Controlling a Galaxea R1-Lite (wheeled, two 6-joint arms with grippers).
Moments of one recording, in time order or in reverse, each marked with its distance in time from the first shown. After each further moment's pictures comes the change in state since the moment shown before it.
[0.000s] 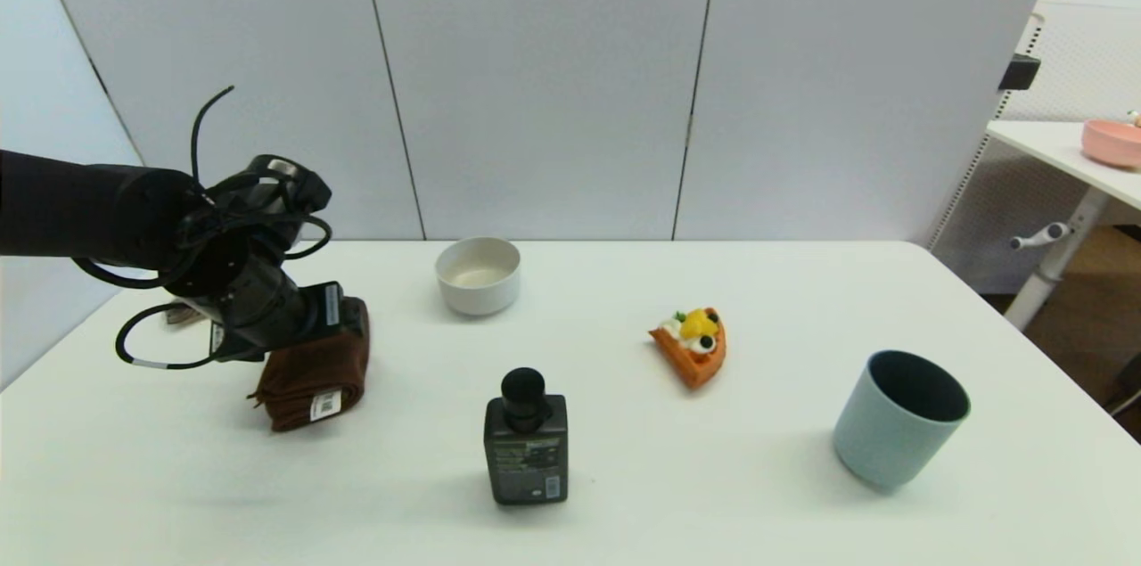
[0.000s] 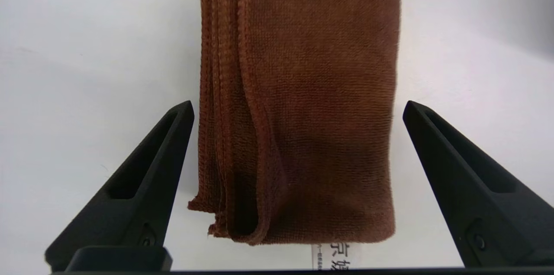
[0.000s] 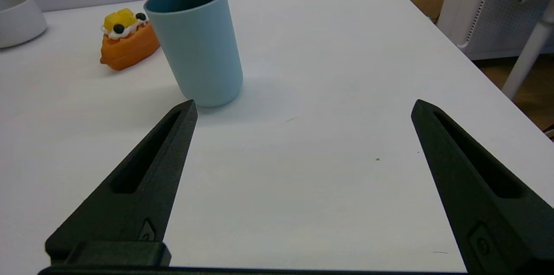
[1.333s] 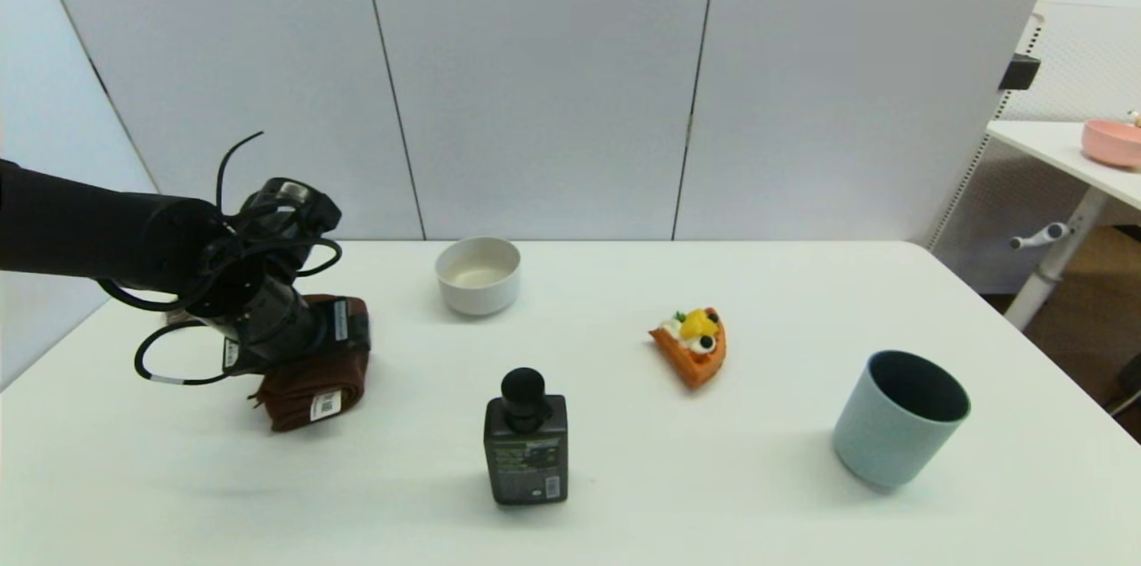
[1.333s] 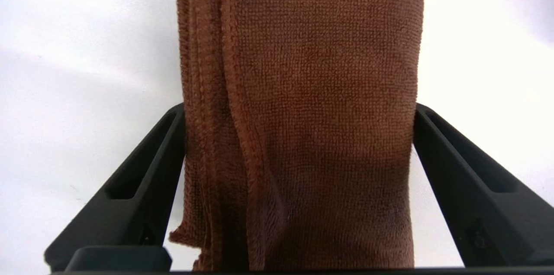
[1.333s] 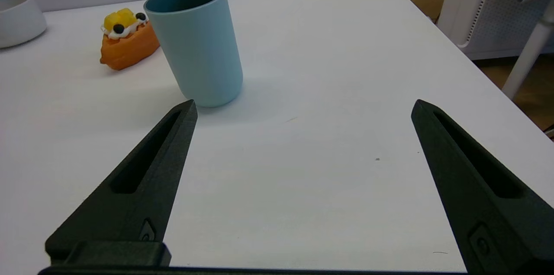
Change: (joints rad) left arm 0.000 0.032 0.066 -0.087 -0.005 0.003; right arm 0.000 0.000 0.000 0.000 0.000 0.000
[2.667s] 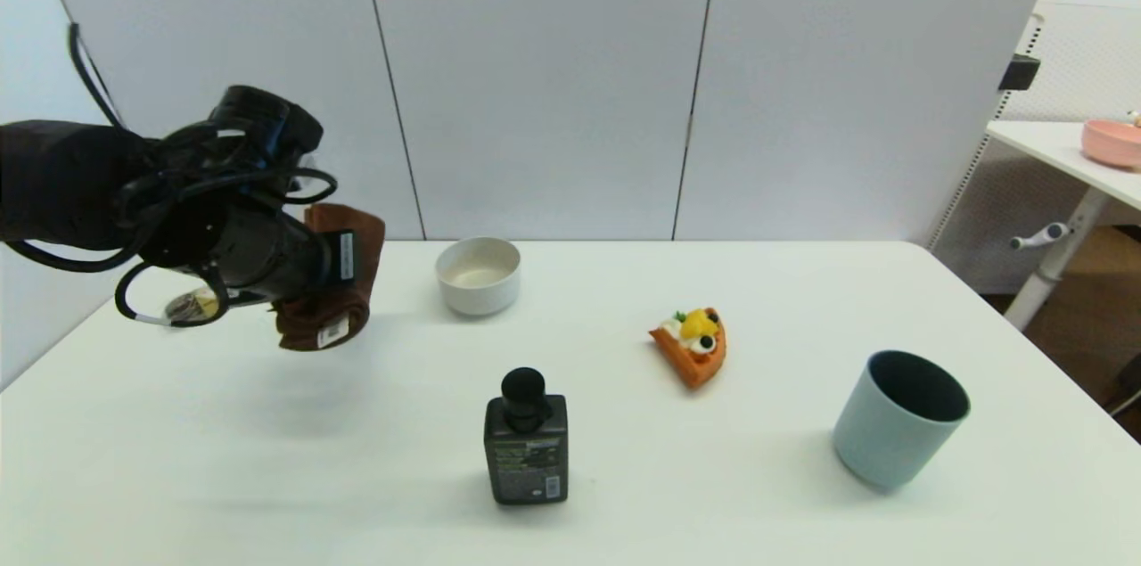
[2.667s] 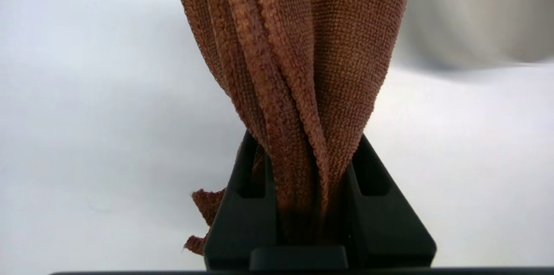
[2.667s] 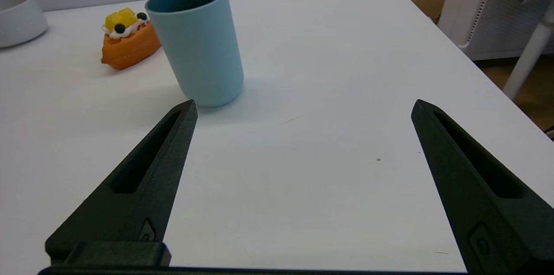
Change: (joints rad) left arm -0.091 -0.141 -0.107 -0.002 0.000 0.088; right arm 0.000 0.000 0.000 0.000 0.000 0.000
